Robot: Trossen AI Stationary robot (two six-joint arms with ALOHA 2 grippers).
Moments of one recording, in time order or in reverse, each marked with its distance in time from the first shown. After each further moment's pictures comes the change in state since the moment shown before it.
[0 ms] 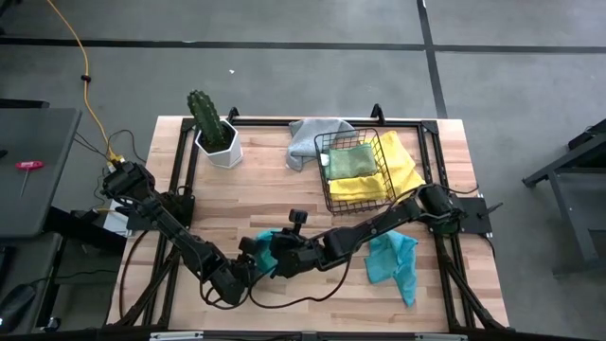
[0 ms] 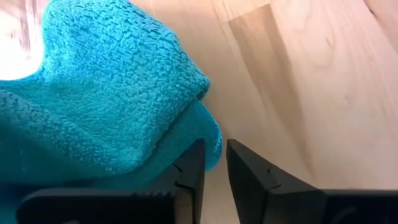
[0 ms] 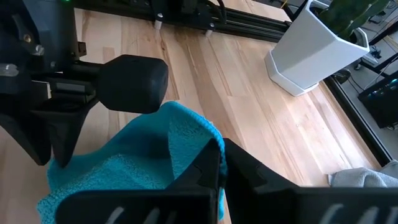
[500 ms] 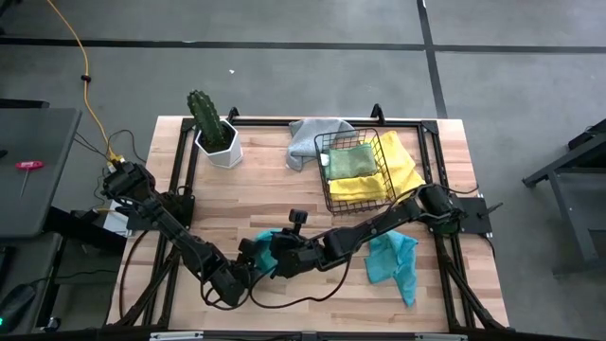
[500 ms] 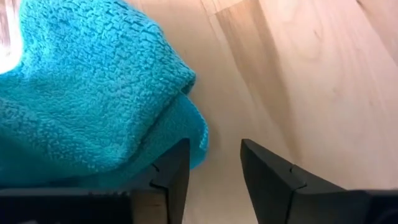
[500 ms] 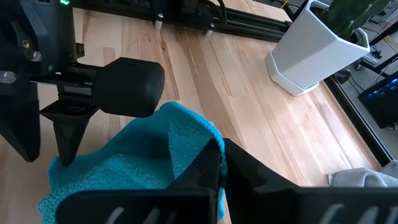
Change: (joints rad) left arm 0.003 0.007 0.000 -0.001 0.033 0.002; right arm 0.000 0.000 0.000 0.001 0.000 0.000
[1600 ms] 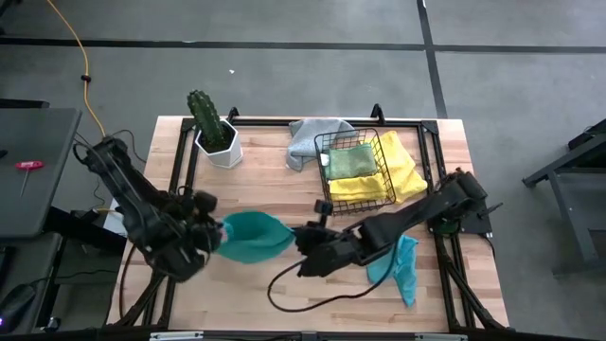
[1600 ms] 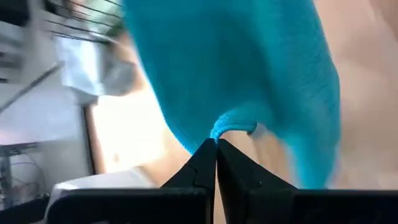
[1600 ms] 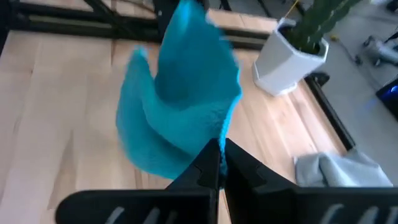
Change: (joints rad) left arm -0.080 -0.374 0.440 -1.188 -0.253 -0.181; right arm 0.068 -0.284 0.000 -0.298 -0.027 0.091
